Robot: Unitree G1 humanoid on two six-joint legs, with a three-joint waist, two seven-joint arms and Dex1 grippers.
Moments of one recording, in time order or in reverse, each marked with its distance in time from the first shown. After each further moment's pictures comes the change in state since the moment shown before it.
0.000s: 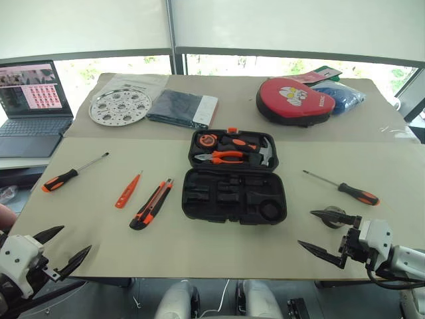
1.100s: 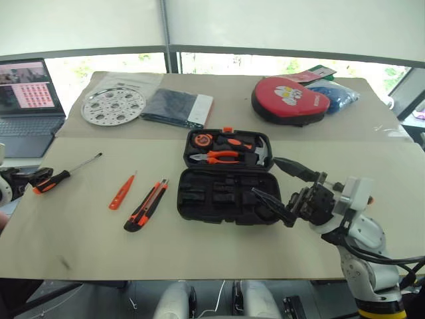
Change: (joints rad) left arm -0.951 0.430 -0.324 0.582 -0.085 0.812 0.349; right arm -0.235 0.240 0.202 -0.457 0.187 0.280 -0.369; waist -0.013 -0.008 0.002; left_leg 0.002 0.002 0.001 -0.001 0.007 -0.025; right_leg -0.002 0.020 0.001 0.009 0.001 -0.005
